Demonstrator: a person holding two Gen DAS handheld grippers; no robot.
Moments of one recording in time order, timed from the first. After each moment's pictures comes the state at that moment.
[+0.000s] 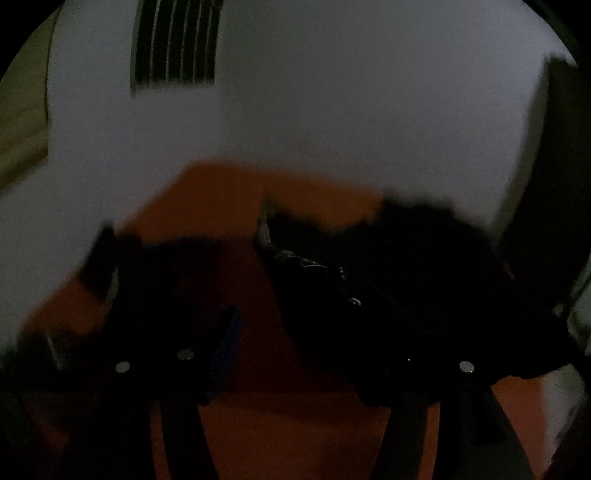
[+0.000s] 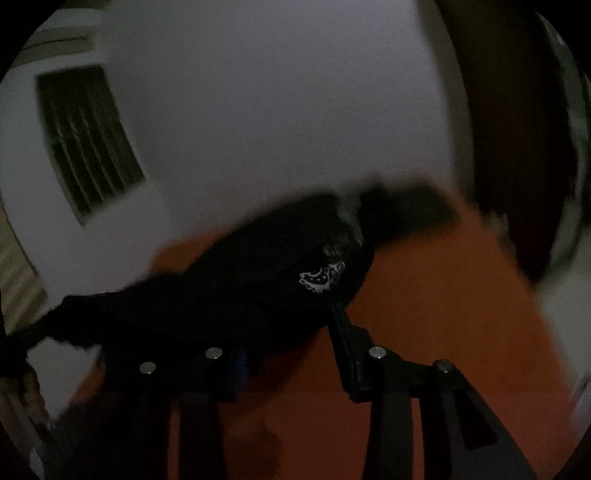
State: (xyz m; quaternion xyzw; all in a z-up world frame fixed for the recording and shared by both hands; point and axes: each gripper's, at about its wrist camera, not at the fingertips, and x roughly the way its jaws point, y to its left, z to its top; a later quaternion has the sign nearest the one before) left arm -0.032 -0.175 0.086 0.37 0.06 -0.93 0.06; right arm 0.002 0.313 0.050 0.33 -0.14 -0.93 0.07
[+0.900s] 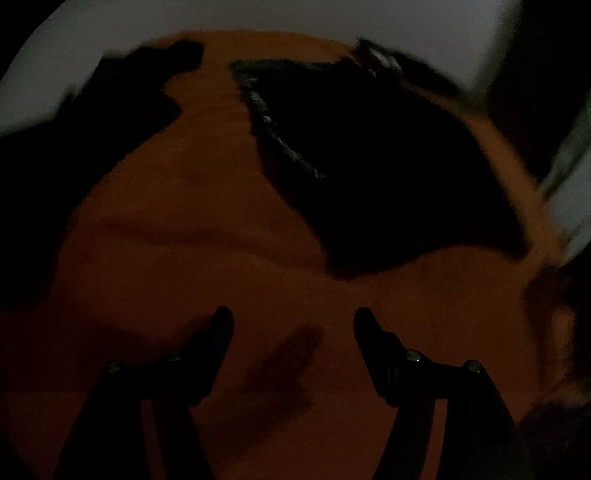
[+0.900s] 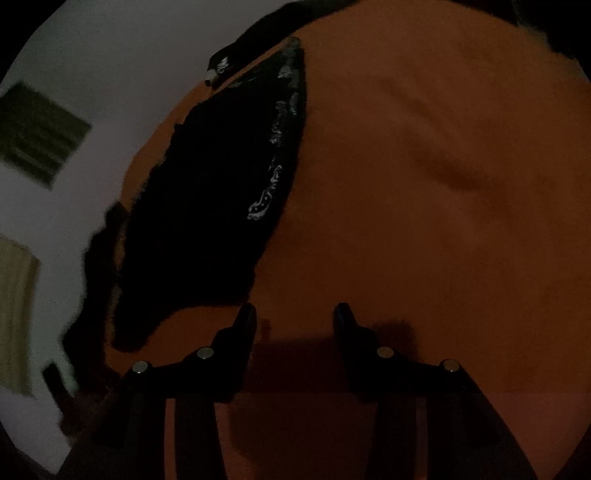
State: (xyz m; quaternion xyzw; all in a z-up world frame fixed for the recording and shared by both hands) left arm 0.086 -0.240 -0.079 0.51 0.13 -0.85 -0.06; right arm 0.118 0.383 -0.172 0.51 -0.32 -0.79 0.10
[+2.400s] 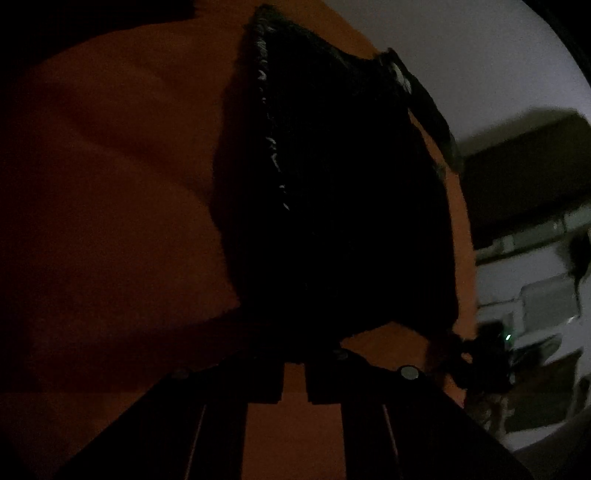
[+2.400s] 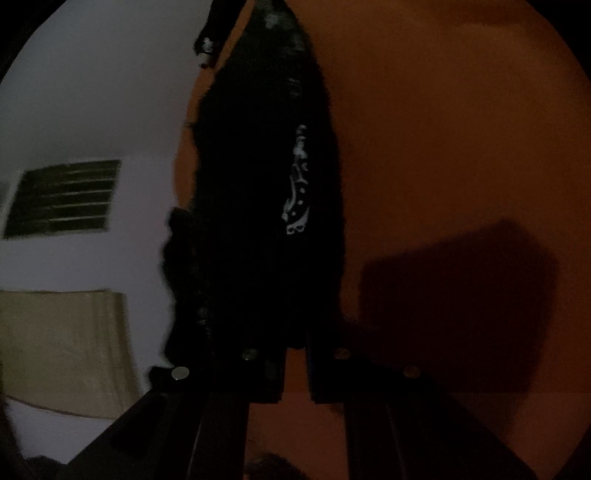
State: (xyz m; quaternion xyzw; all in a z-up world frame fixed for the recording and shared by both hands) left arm 0.086 -0.207 -0.111 0.54 0.30 -0.78 -0.12; right arm 0.106 0.340 -0.201 0.54 -0.48 -0.67 0.17
